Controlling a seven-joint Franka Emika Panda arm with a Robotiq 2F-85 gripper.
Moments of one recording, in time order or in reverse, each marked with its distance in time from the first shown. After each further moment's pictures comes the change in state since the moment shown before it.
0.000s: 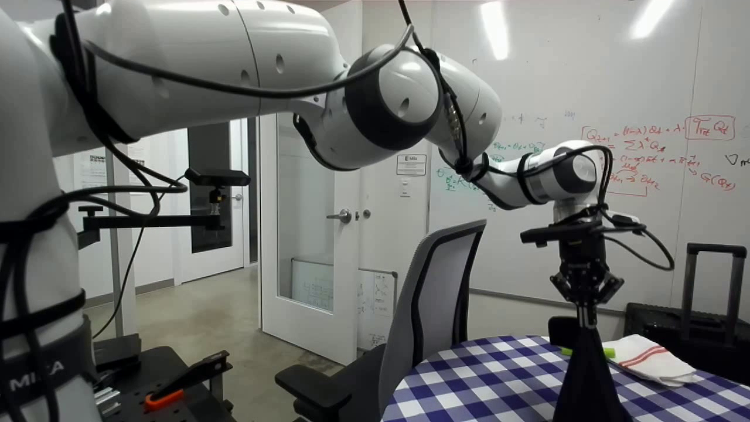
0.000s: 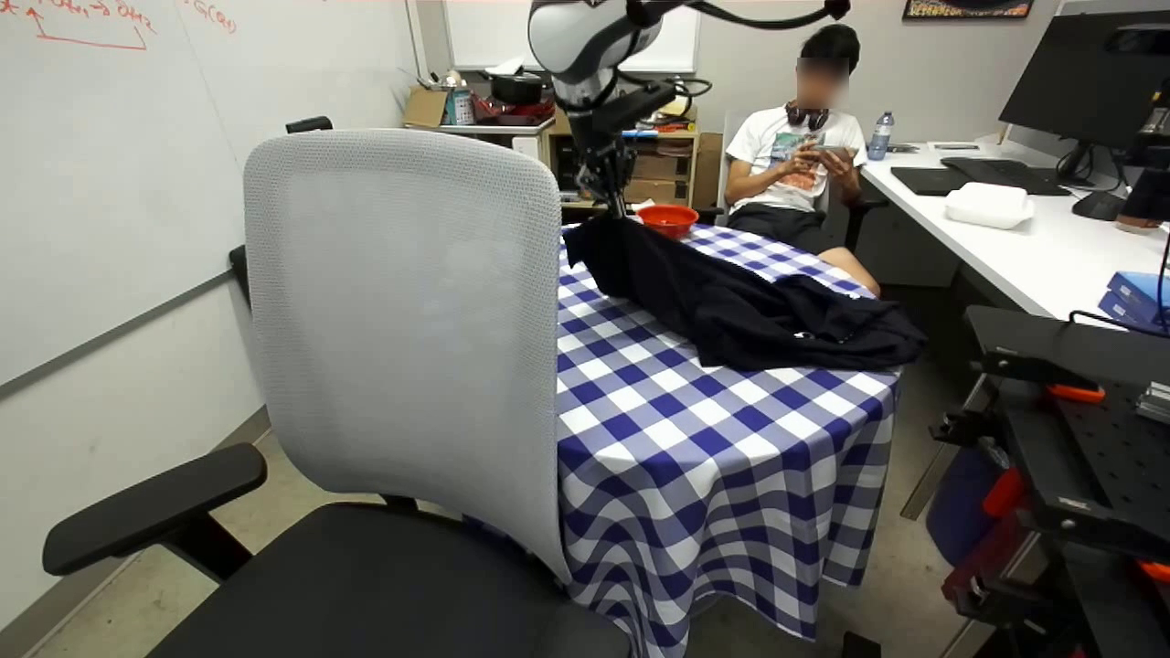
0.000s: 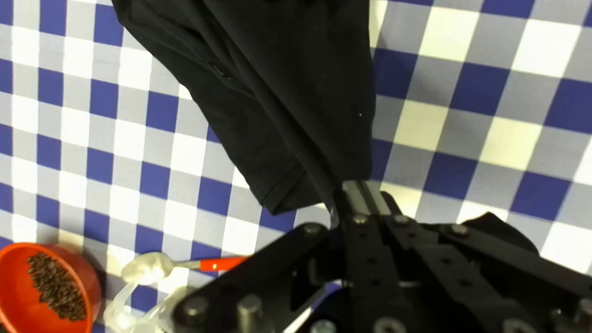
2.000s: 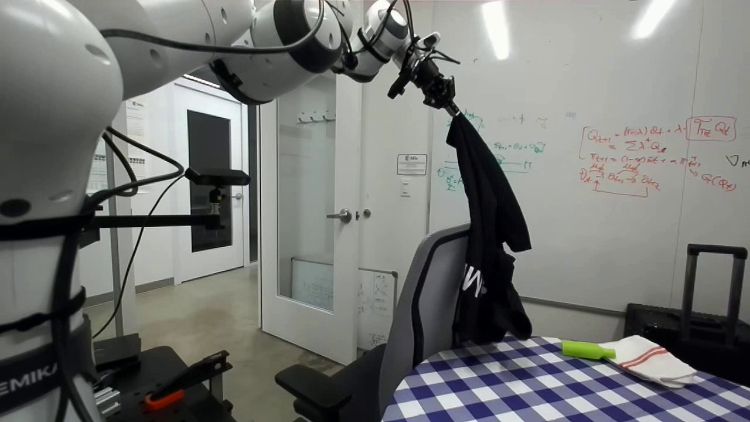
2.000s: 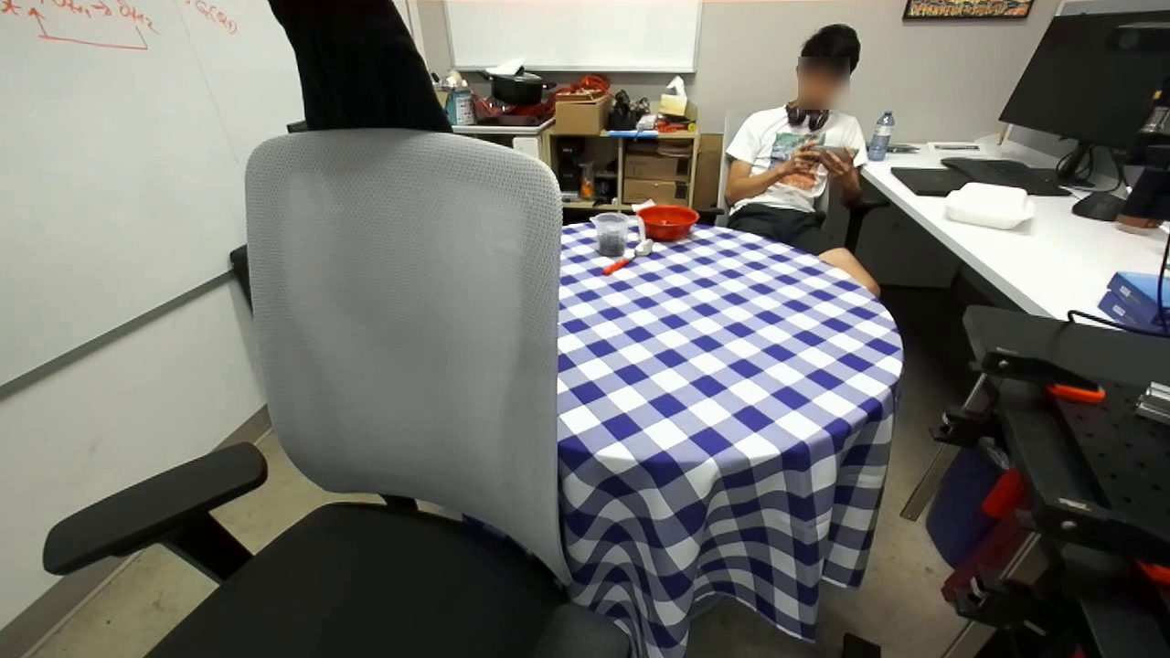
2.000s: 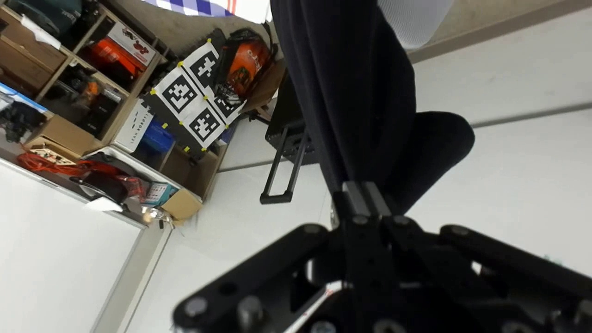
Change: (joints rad) arm 0.594 -0.346 -0.123 0.233 -0.278 0.049 0.426
